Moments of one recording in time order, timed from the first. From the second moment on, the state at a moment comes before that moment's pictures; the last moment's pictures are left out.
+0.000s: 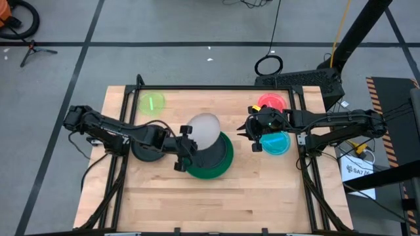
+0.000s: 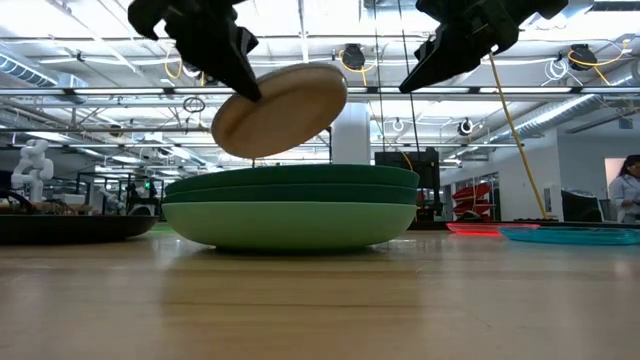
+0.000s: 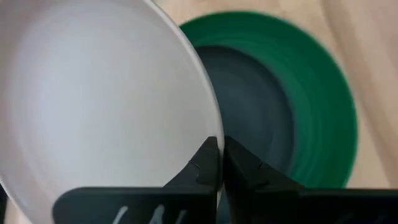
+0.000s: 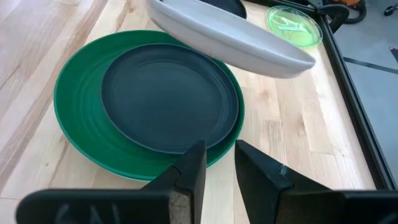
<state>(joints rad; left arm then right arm) -0.20 1.45 1.08 -0.52 -0.23 0.11 -0.08 1.13 0.82 -0.33 0.00 -0.24</state>
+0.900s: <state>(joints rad) -0.29 1.60 1.09 -0.43 -0.17 -0.07 -0.08 1.13 0.82 -0.33 0.00 -0.24</state>
